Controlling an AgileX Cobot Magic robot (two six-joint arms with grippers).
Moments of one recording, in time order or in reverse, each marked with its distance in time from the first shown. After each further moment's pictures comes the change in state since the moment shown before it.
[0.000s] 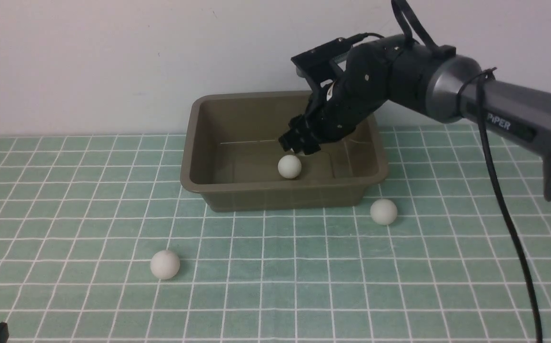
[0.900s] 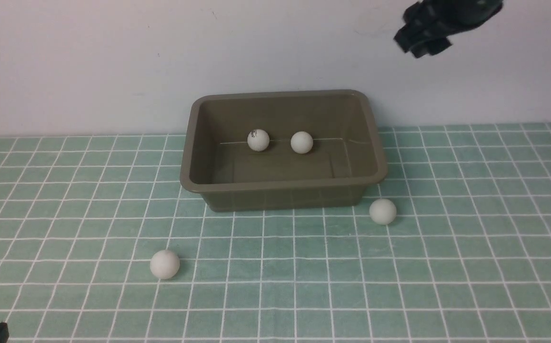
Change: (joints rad) right arm -0.297 -0.571 0.177 0.081 0.436 -0.222; left arm 0.000 0.000 0.000 0.000 0.000 0.000
